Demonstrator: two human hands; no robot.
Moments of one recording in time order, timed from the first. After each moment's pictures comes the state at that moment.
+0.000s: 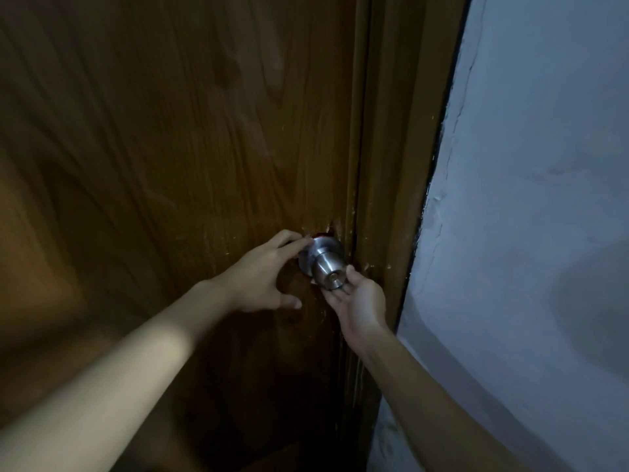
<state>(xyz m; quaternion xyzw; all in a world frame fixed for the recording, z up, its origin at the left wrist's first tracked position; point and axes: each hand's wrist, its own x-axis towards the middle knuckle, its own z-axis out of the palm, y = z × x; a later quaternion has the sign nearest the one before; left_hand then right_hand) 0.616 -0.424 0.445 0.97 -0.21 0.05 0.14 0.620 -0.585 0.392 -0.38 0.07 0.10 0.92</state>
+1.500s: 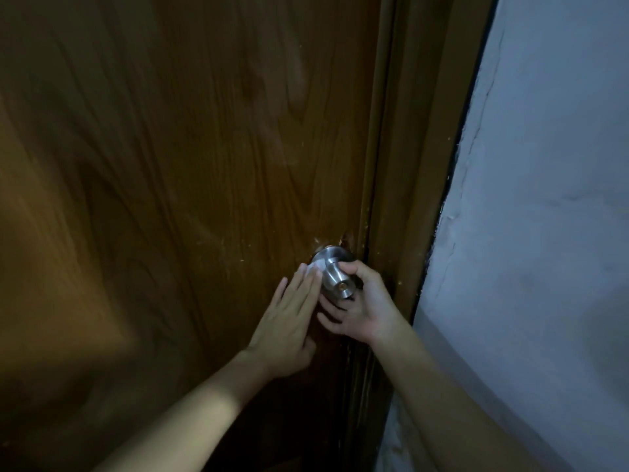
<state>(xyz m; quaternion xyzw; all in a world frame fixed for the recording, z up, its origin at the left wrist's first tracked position) 0.591 -0.449 0.368 0.98 -0.16 0.14 0.05 0.636 -0.590 0.415 -0.41 0.11 0.31 0.85</state>
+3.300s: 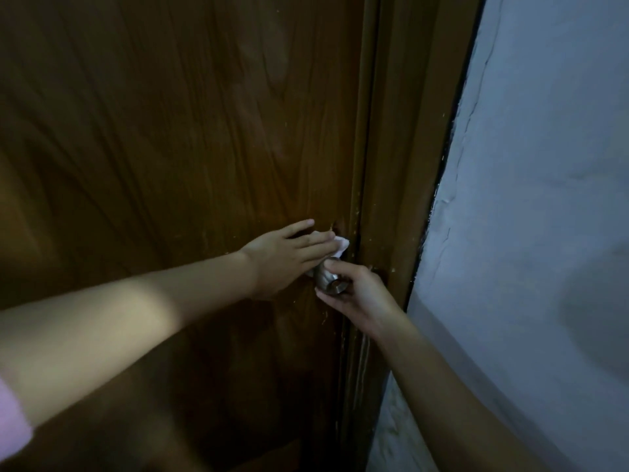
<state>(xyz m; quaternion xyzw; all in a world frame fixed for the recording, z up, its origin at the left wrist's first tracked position) 0.633 -0.445 0.466 0.85 -0.31 0.04 -0.42 0.644 -0.601 0.404 -0.48 0.00 0.24 0.84</state>
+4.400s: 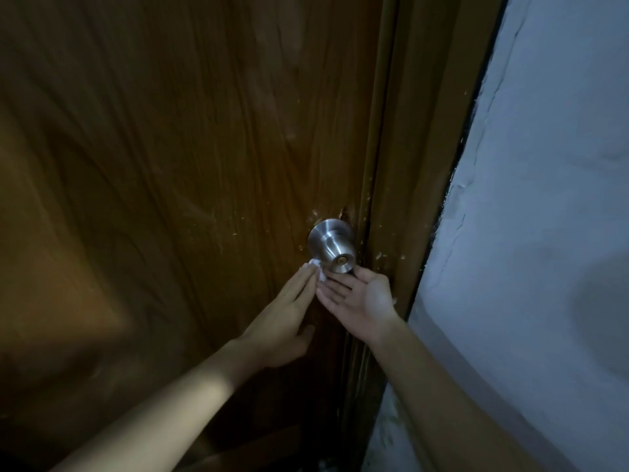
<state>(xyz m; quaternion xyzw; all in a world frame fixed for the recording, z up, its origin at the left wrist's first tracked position) 0.588 -0.447 0.353 0.96 -0.18 0.05 0.22 0.634 -0.593 0.375 -0.32 0.09 0.28 0.90</state>
